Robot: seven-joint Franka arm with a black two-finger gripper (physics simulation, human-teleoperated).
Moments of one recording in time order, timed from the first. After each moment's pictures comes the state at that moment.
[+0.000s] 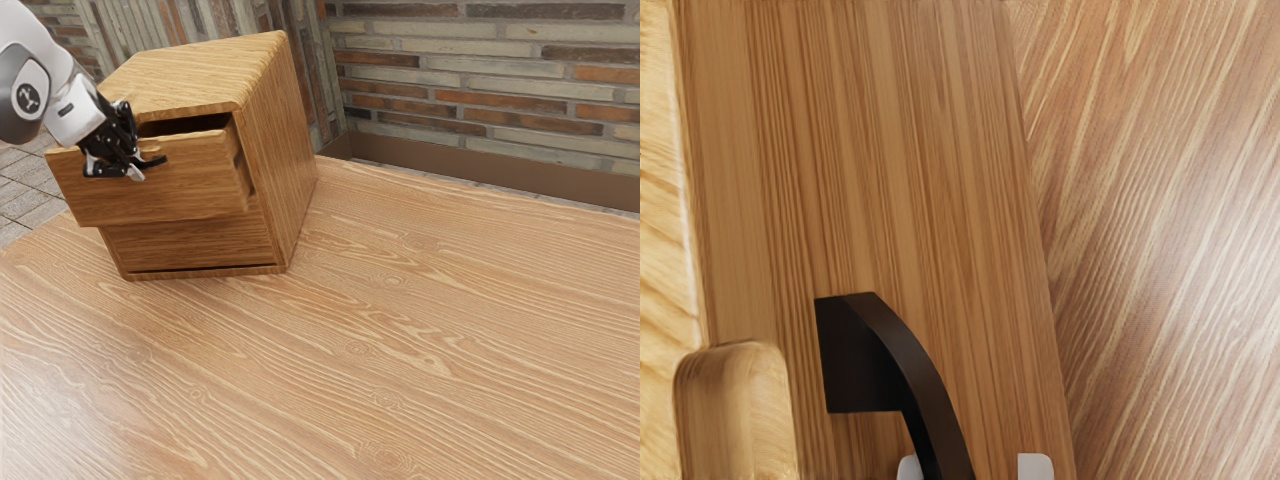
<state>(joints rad) 0.27 0.03 0.21 -1.55 -0.08 2.06 1.71</state>
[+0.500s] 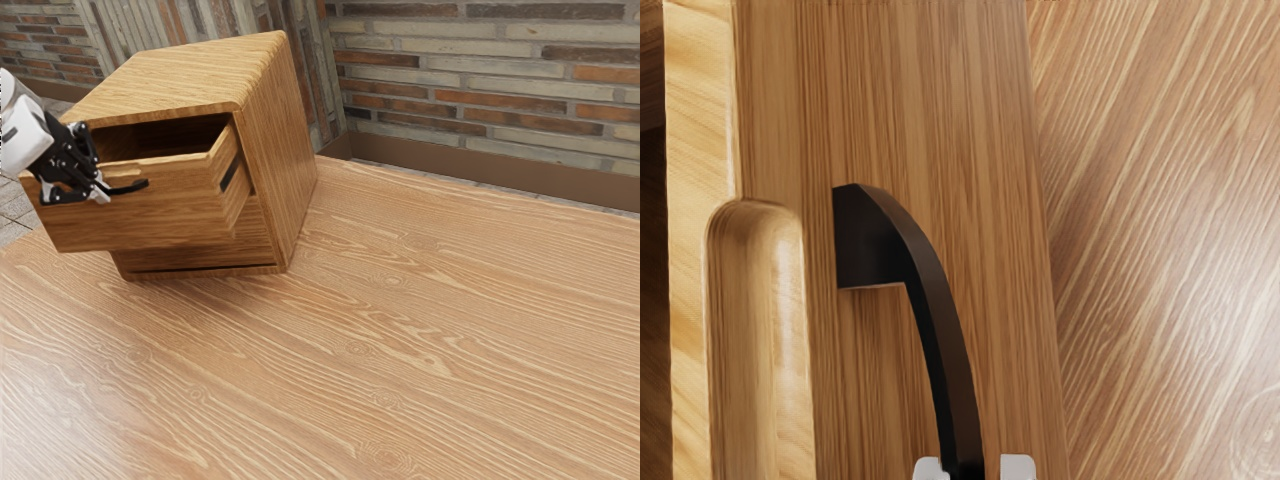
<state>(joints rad) 0.28 -0.22 0.22 -1.82 -0.07 2.09 1.68</state>
